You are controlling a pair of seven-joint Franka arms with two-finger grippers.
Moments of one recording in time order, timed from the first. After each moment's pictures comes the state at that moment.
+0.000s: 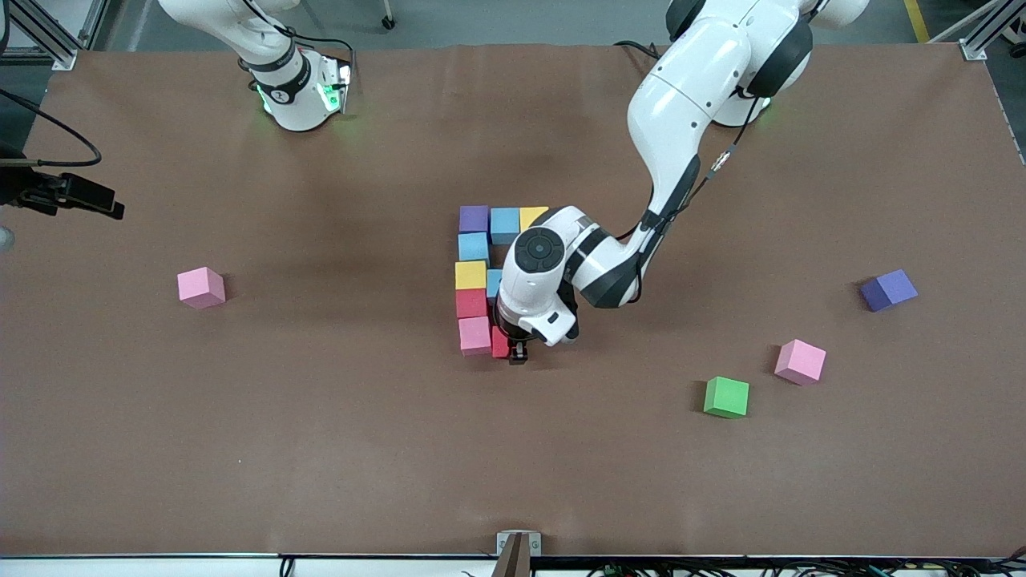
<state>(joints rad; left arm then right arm) -0.63 0.97 -0.13 -1.20 0.11 2.36 -2.40 0.21 0.05 -0.31 -1.54 0.03 1.44 -0.02</state>
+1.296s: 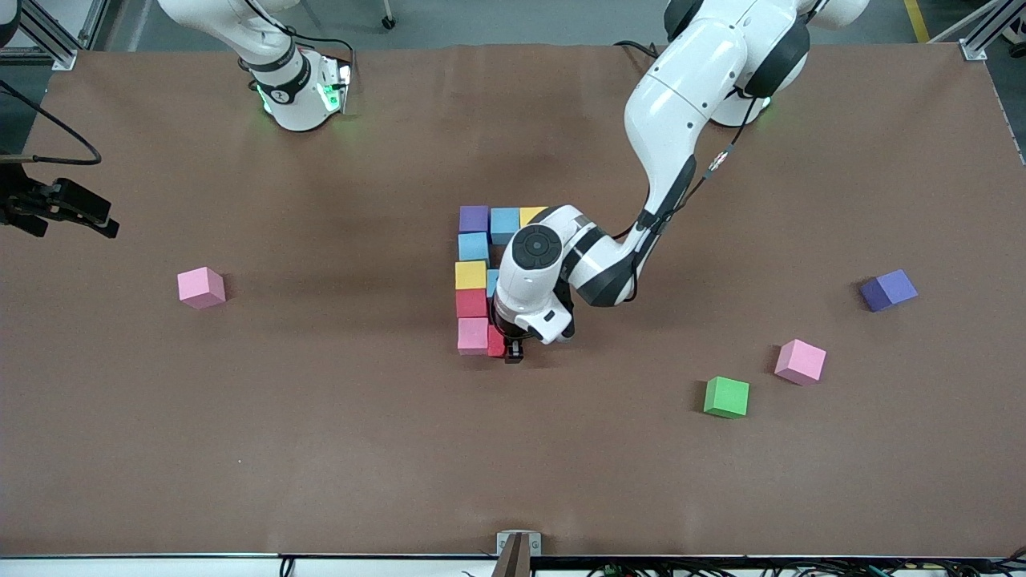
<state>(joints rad) -0.64 0.98 -0.13 -1.20 0.11 2.39 -2.40 0.25 0.04 -0.30 -1.51 0.02 1.57 -0.02</state>
